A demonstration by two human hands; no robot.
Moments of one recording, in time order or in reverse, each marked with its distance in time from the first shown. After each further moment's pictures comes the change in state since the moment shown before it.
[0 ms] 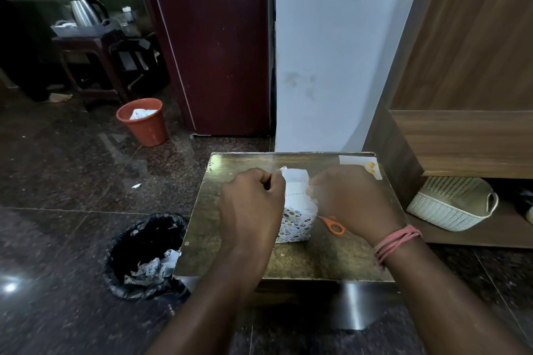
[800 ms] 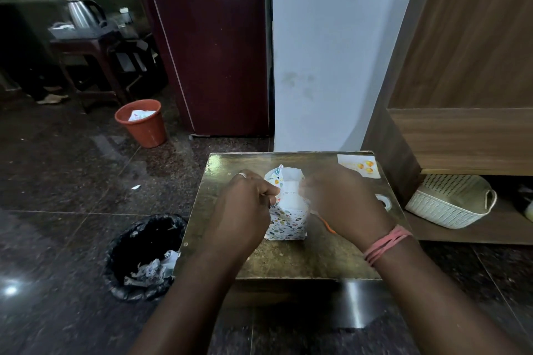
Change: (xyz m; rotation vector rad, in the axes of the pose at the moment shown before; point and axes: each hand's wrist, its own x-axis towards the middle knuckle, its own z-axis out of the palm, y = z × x) left_hand 0.019 -0.034 -0.001 0.044 -0.214 0.306; right_hand -0.006 -0.004 0.008 -0.257 0.033 -0.272
